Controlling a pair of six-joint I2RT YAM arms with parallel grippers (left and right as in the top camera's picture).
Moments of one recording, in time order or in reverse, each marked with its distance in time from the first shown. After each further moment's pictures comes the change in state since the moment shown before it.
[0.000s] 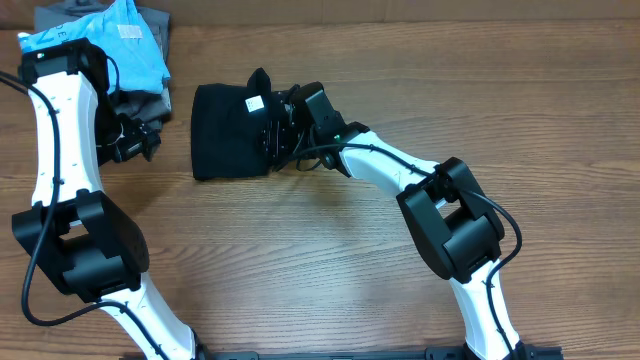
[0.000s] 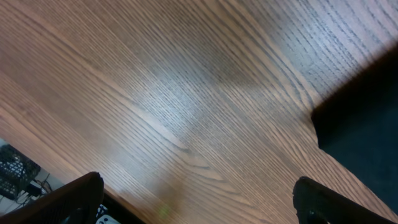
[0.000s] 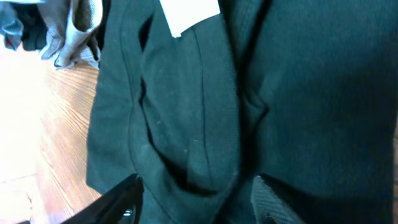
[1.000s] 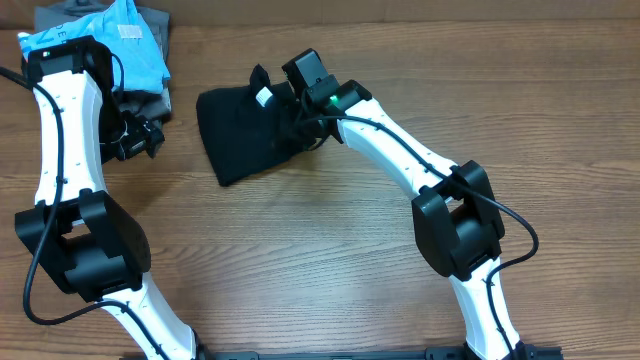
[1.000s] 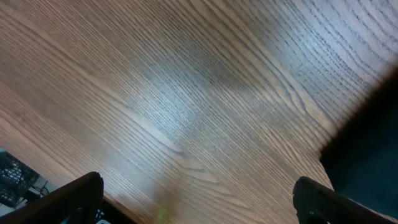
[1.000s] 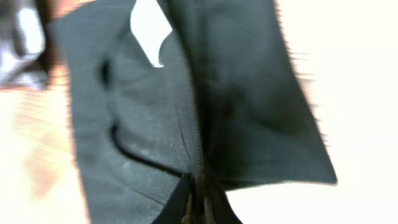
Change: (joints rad) left arm -0.014 0.000 0.000 0.018 0.003 0.004; right arm -0.020 0.006 0.349 -0.591 0.221 -0.061
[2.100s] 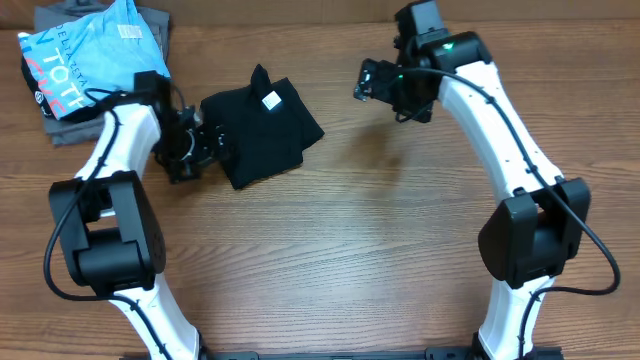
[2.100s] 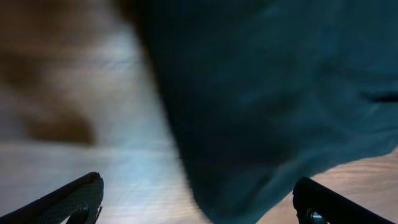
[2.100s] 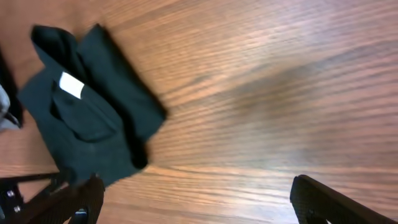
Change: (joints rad) left arm -0.132 0.000 -0.462 0.641 0.558 0.346; right arm -0.324 -0.207 0.038 -0.432 -0.047 -0.104
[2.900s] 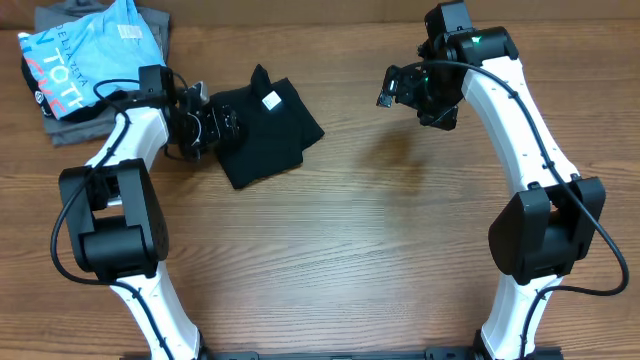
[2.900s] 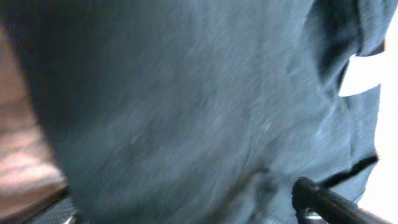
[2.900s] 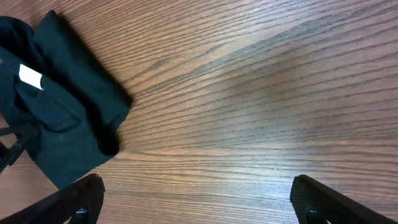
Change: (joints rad) left arm -0.004 0.085 -0.005 0.327 0.127 0.002; right arm -0.076 0.000 0.000 -0.098 -0.020 -0.056
